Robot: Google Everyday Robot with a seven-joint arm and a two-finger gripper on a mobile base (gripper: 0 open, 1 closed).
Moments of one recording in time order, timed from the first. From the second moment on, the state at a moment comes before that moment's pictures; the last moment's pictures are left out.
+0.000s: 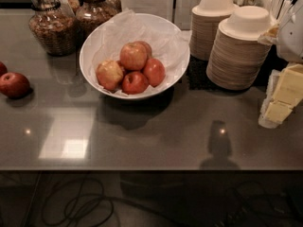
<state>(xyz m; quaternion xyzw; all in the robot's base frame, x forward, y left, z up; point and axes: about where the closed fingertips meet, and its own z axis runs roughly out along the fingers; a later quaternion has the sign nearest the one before) 0.438 -0.217 0.976 -0.60 0.78 -0.03 0.16</state>
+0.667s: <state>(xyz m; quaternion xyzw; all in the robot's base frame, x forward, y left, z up) 0.443 -0.204 0.974 -0.61 0.77 -0.03 0.17</state>
